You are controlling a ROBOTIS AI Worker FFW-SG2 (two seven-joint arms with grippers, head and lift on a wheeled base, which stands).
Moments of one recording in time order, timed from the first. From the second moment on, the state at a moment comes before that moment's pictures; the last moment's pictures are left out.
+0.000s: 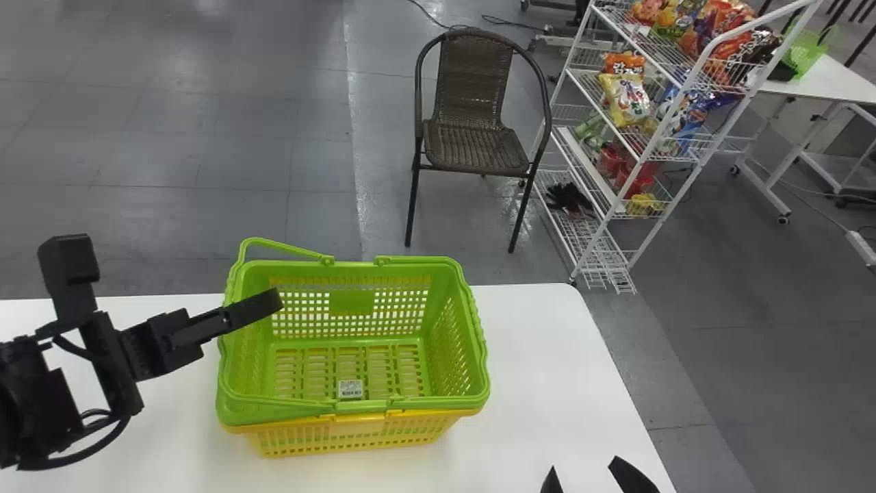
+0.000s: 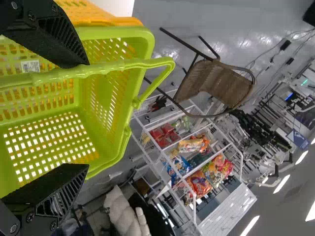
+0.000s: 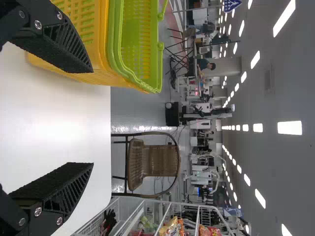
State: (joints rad) left arm -0.09 0.09 0.09 -1.63 0.60 0.93 -0.44; right arm 0.69 -0.17 -0.07 -1.52 -0.23 -0.58 0.17
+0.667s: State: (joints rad) left arm -0.15 0.08 0.06 -1.65 0.65 1.05 -0.44; right arm 0.63 -0.17 -0.12 -1.57 -0.23 -0.53 0.20
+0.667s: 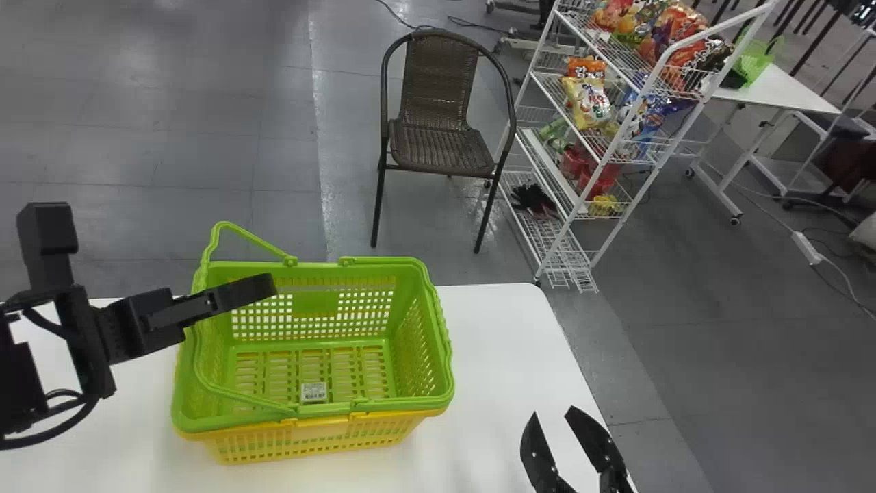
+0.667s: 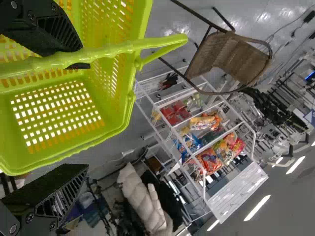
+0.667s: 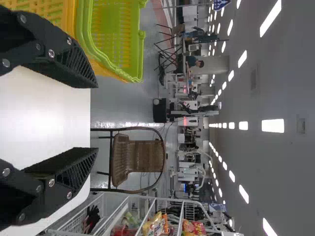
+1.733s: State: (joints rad) left arm -0.18 0.05 -0.03 -1.69 0.66 1.09 -0.41; right arm 0.34 -0.19 -0.04 -1.53 -0.02 -0.14 0.10
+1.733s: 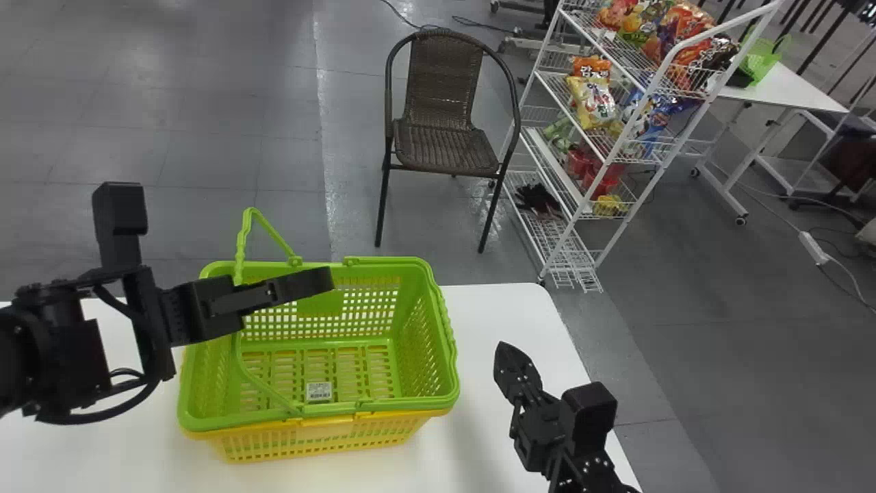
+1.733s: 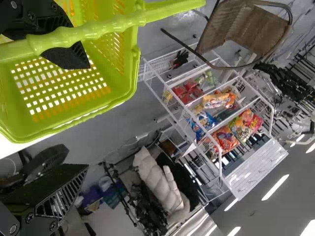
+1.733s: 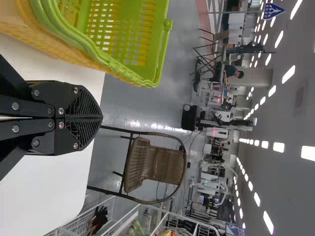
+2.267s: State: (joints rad) left arm -0.19 0.04 -0.05 -1.69 0.65 1.09 -0.41; right arm 0.24 -0.22 0.03 -1.46 0.03 -0.06 0.09
